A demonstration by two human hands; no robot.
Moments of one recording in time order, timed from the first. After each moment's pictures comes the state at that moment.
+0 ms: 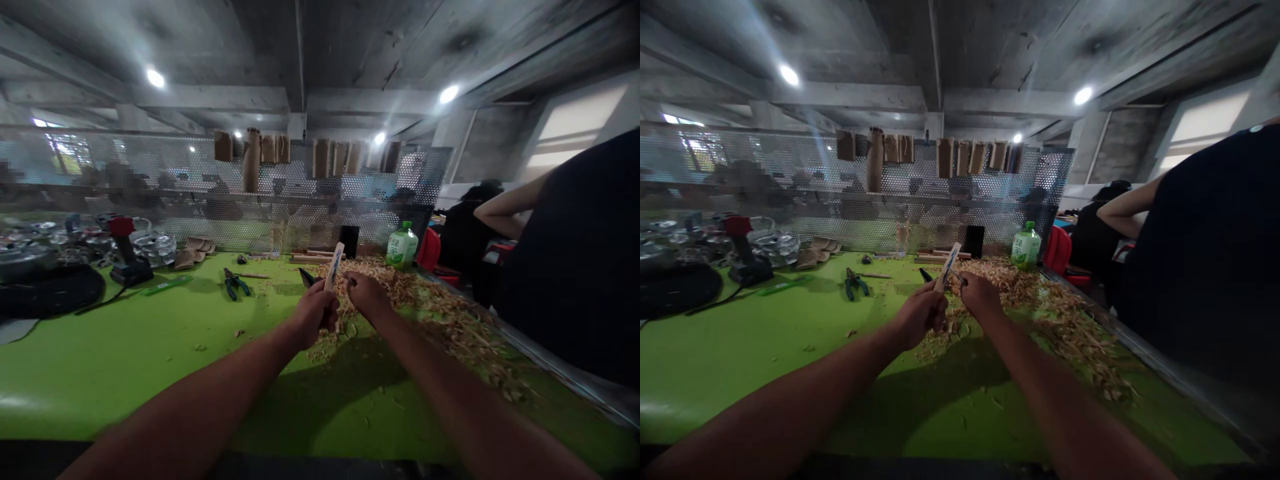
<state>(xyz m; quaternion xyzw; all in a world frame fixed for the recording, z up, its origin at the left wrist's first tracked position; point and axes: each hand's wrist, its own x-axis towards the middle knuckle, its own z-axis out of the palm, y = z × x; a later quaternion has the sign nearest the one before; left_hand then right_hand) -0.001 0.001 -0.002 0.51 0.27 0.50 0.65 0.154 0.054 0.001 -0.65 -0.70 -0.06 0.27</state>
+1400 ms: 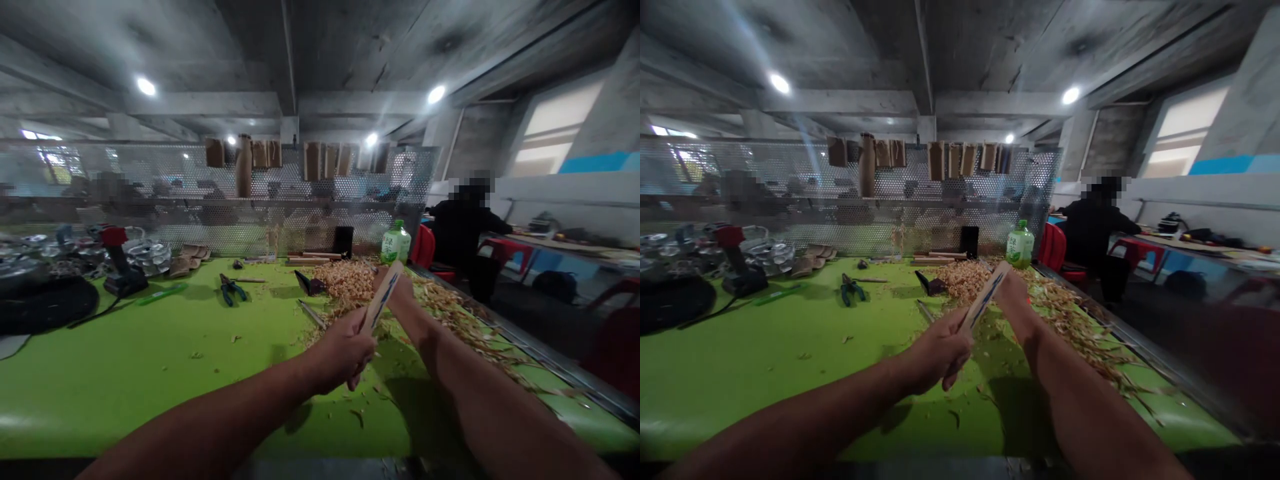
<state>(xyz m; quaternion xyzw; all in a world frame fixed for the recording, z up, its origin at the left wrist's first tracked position) 0.017 -0.057 0.011 0.64 0.28 0.34 0.63 0.212 0.071 0.011 -0.76 -0.60 -0.05 0.25</state>
